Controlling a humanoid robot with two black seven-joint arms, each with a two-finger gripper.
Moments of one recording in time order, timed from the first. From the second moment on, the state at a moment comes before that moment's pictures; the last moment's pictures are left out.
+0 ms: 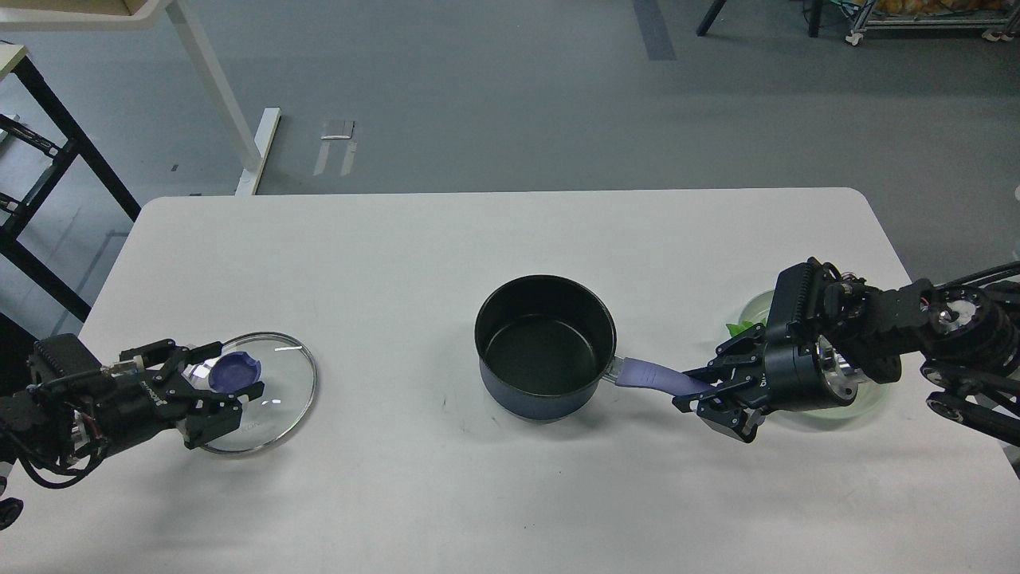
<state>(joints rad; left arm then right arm) -0.58 0.91 -0.03 -1.02 1.78 0.49 -0.49 0.99 -0.85 0.04 1.48 -2.08 0.29 0.49</state>
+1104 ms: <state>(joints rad) -0.73 0.81 -0.33 -1.00 -0.01 -0.18 -0.49 0.99 -0.84 0.04 1.48 -2.08 0.29 0.49</state>
